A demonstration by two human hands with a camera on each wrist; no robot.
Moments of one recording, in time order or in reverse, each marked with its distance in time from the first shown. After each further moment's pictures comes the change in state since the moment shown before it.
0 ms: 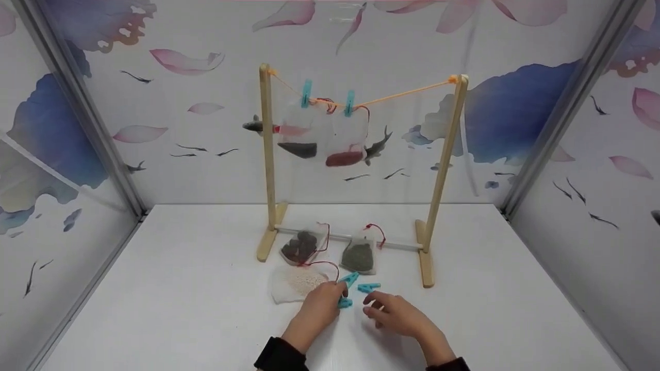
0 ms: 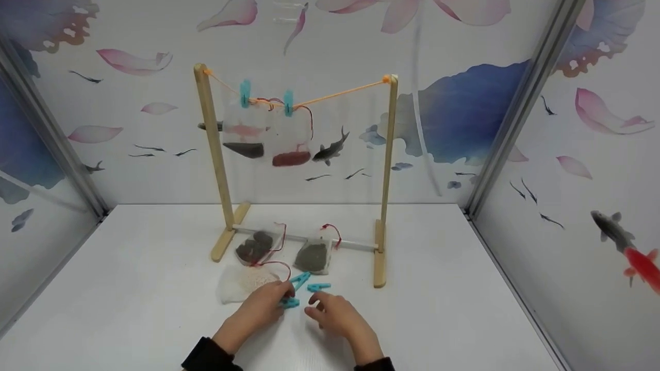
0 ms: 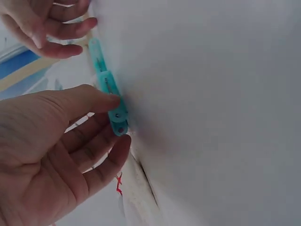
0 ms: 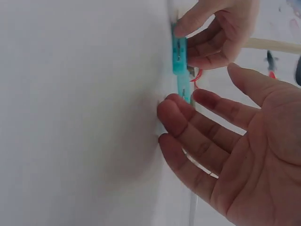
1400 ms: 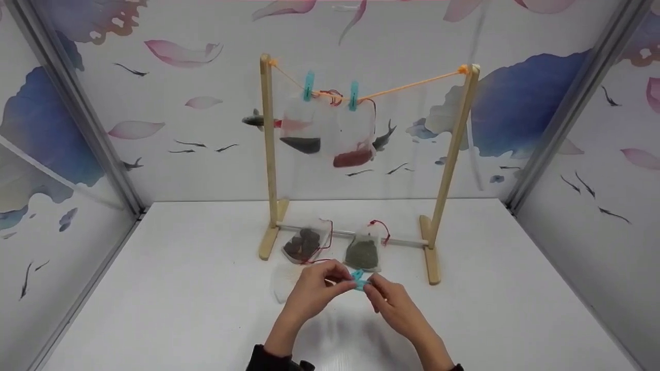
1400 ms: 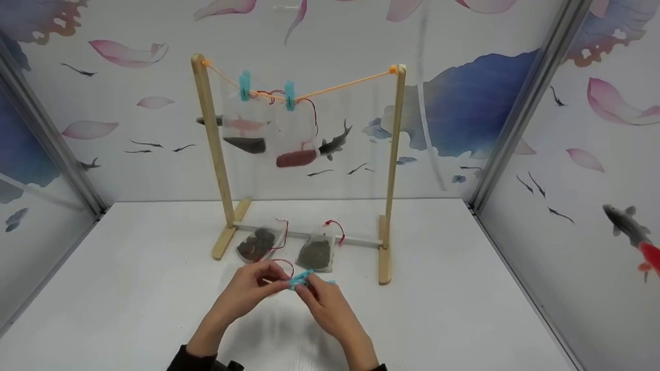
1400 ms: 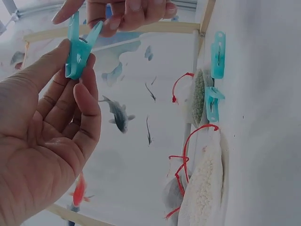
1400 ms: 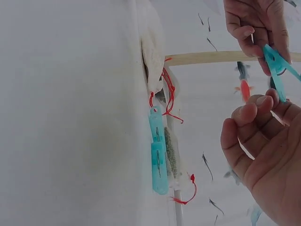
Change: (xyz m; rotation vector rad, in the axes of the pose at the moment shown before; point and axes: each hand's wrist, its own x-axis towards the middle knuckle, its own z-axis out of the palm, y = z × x) left_hand -0.014 -0.010 -0.054 -0.780 0.116 0.008; right_hand -0.002 -0.032 0.014 0.134 0.342 -0.281
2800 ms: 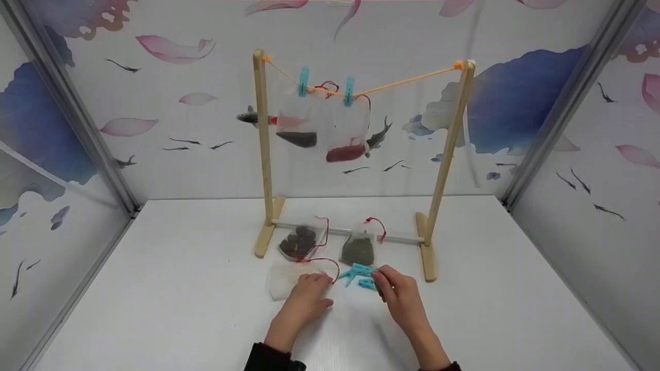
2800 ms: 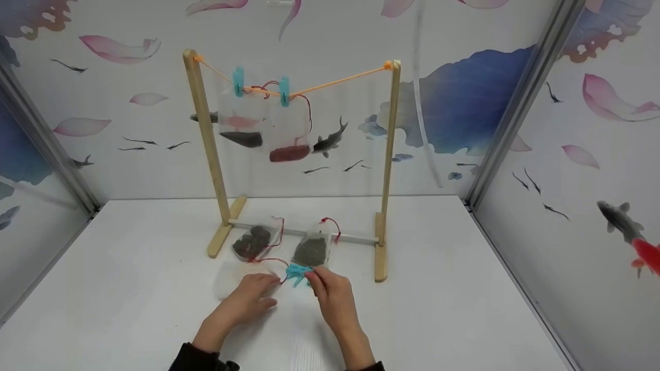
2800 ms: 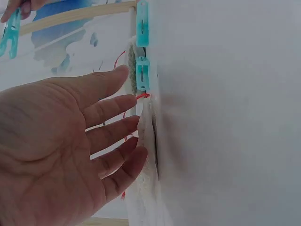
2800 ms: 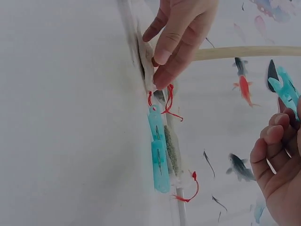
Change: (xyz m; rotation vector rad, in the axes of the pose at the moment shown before) left_hand -0.004 -0.042 0.015 0.586 -0.073 -0.111; right_hand 0.001 0.009 -0.001 -0.084 0.392 -0.171
